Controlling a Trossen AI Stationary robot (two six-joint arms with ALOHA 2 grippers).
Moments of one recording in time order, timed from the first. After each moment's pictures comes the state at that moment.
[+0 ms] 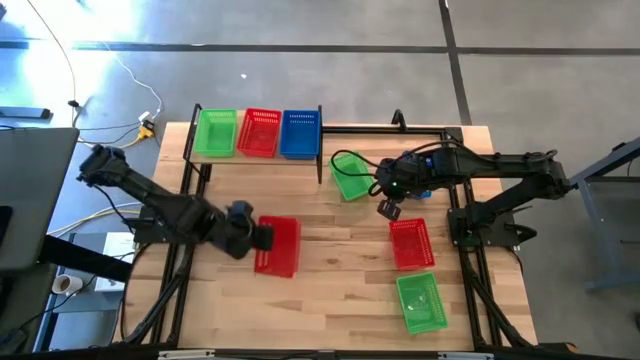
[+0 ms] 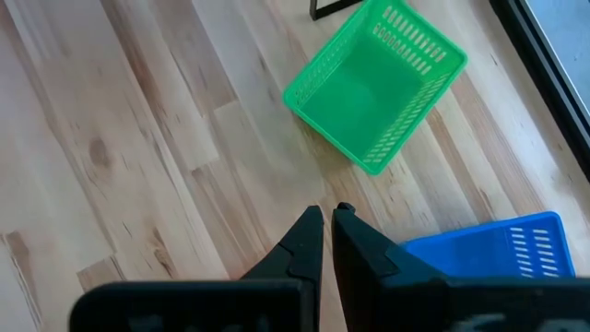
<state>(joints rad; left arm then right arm) -0.34 1.21 0.97 -0.82 -0.38 -1.74 -0.01 1.35 1.35 -1.14 0.23 0.38</state>
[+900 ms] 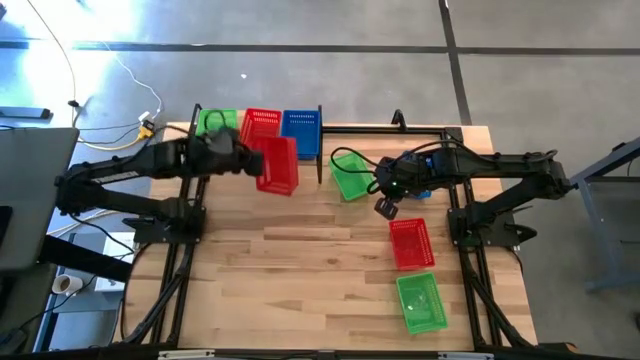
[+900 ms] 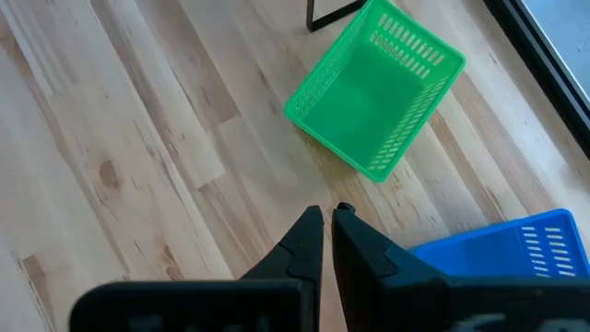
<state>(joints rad) 0.36 0.96 1.04 -0.71 -0.30 -0.91 -0.01 1.35 1.35 -1.12 0.24 0.44</state>
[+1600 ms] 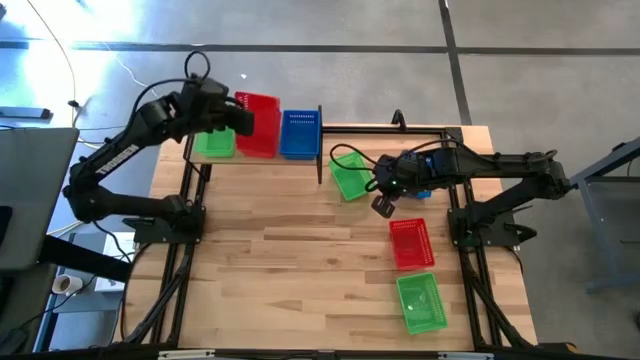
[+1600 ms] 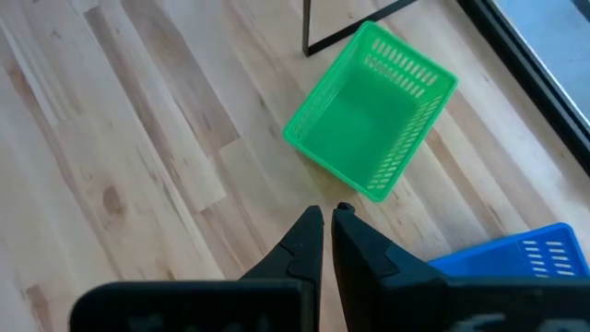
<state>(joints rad) 0.77 1.14 1.38 -0.97 -0.23 -0.49 -0.01 1.35 1.35 -1.08 0.27 0.45</state>
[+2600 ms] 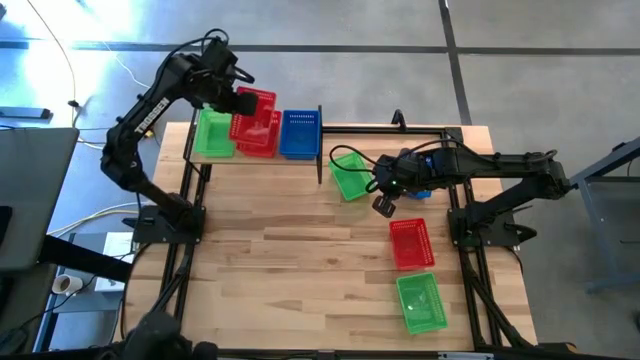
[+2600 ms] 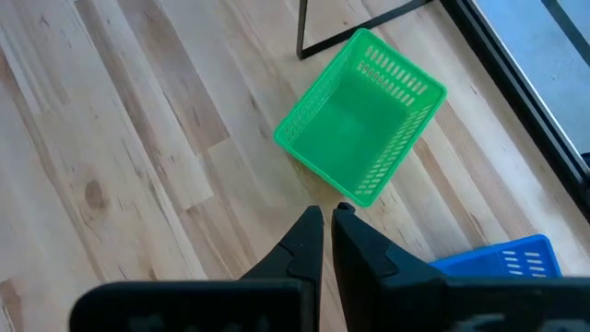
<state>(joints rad) 1.05 1.52 1.73 -1.37 0.02 -0.40 -0.01 1.35 1.35 -1.08 0.29 0.39</state>
